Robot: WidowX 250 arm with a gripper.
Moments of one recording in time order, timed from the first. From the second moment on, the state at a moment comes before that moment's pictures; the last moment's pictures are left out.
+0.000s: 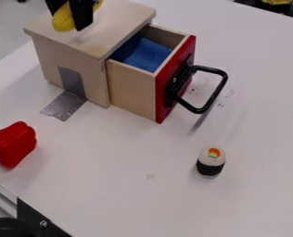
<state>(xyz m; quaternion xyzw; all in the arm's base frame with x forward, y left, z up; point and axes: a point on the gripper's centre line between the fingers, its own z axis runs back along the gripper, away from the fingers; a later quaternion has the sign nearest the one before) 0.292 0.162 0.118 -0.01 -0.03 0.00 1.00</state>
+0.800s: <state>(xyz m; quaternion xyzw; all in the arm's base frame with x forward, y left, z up) 0.302 0.168 0.126 -0.01 -0.02 -0.03 1.00</state>
